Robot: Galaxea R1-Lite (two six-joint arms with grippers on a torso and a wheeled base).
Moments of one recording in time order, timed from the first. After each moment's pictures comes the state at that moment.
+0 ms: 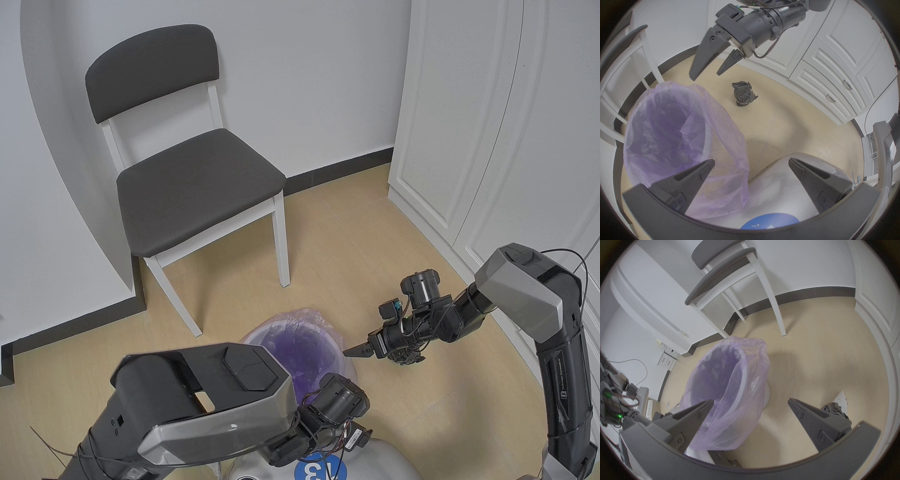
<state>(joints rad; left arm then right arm) -0.91 2.51 -1.02 -0.62 0.07 -0.14 0.32 2.52 -1.32 -0.34 0.53 -0.15</state>
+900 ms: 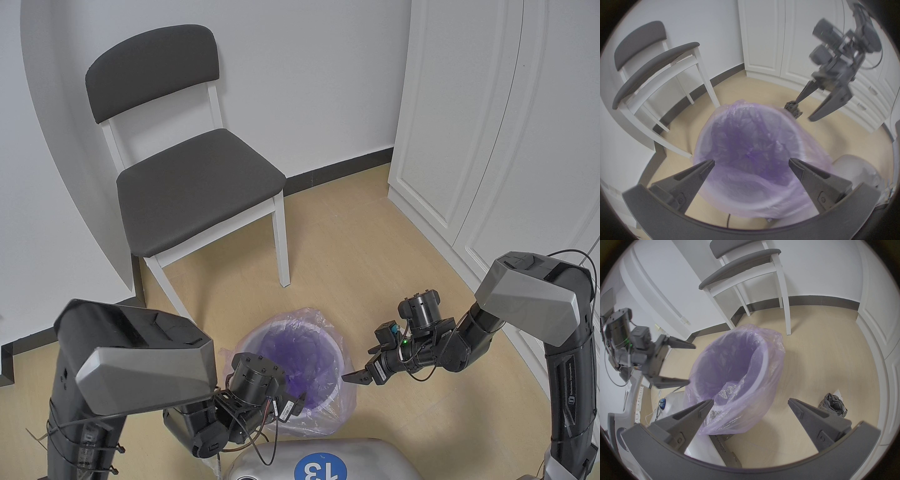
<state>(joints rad) -0.69 2.41 -0.69 -1.07 0.27 0.08 0.41 2.43 -1.03 -0.56 0.41 -0.21</state>
